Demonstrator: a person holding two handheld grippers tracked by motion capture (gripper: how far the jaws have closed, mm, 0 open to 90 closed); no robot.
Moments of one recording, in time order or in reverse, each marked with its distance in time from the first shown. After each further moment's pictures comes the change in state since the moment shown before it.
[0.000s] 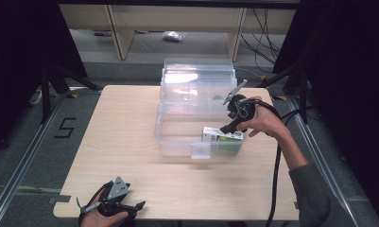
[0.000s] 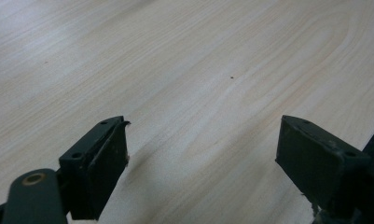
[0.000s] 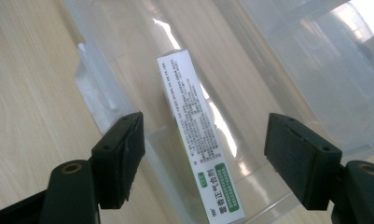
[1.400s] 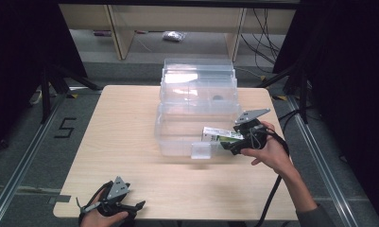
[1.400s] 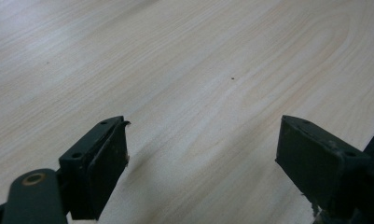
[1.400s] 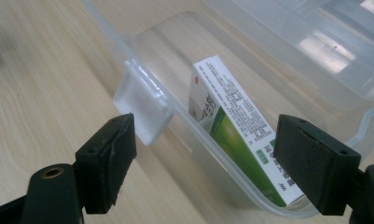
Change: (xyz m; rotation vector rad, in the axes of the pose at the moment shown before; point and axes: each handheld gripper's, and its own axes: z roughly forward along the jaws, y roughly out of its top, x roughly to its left) left arm 0.001 0.000 -0.001 0.003 0.000 0.007; right arm 0.055 -0.061 -0.006 -0.291 -0.072 0.111
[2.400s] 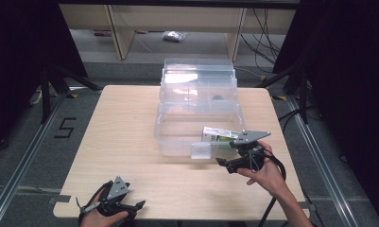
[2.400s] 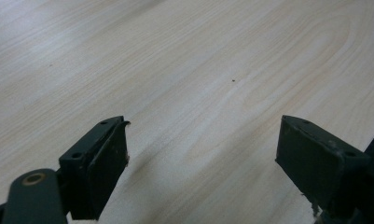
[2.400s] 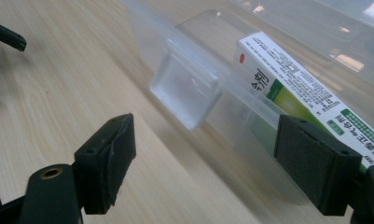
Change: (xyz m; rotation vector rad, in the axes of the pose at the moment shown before) left arm -0.002 0.000 0.000 -0.017 0.007 -0.006; right arm 0.038 -0.040 0.010 -0.075 0.029 0.066
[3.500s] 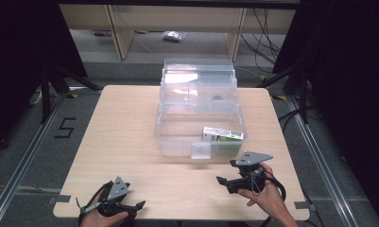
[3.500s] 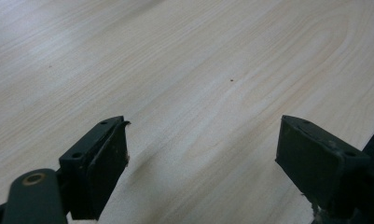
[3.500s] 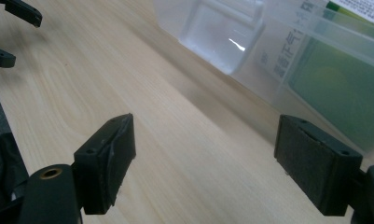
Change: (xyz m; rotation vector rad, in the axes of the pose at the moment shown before) left arm -0.001 0.000 0.000 -0.011 0.000 -0.008; right arm 0.025 -0.053 0.003 -0.020 0.023 0.058
